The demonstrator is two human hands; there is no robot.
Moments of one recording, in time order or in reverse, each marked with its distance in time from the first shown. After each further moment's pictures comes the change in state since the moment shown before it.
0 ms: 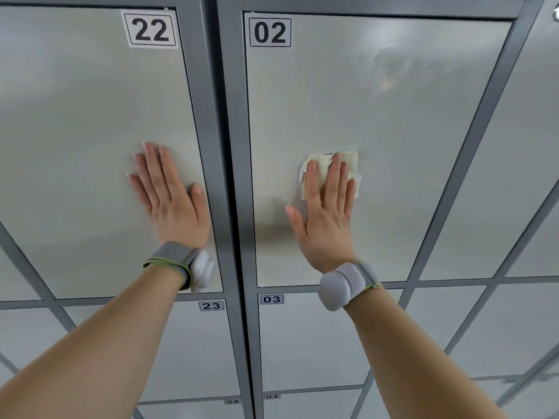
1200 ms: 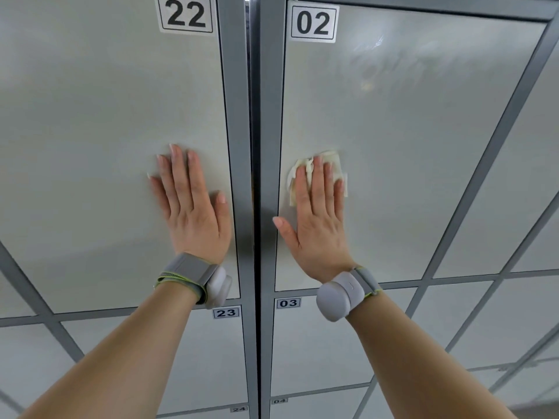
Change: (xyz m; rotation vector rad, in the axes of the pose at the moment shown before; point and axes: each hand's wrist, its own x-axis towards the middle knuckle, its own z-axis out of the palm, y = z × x) left_hand -0.005 -0.009 -0.002 -0.129 0.015 0.093; right_hand 0.001 -0.043 0.023 -0.081 -0.017 -0.111
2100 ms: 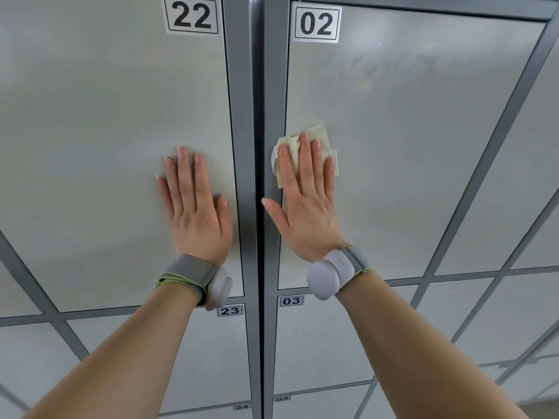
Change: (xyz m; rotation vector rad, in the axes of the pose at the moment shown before) left_hand -0.004 -0.004 -0.004 -0.048 -0.047 -0.001; right_hand 0.026 -0.012 -0.001 -0.026 0.052 -0.075
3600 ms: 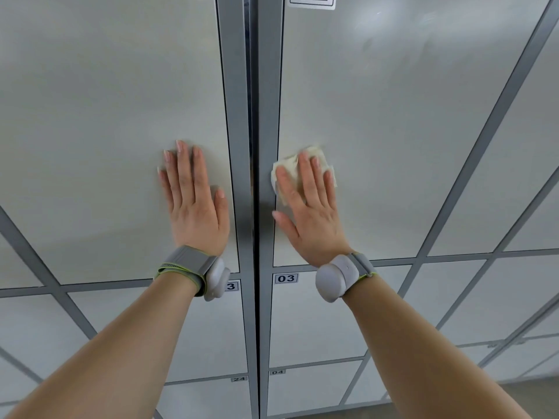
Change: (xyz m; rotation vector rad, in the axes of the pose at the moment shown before) left_hand -0.025 0.003 -0.004 -0.003 -0.054 -0.040; right_hand -0.051 0.016 0.007 0.073 -0.084 -0.042
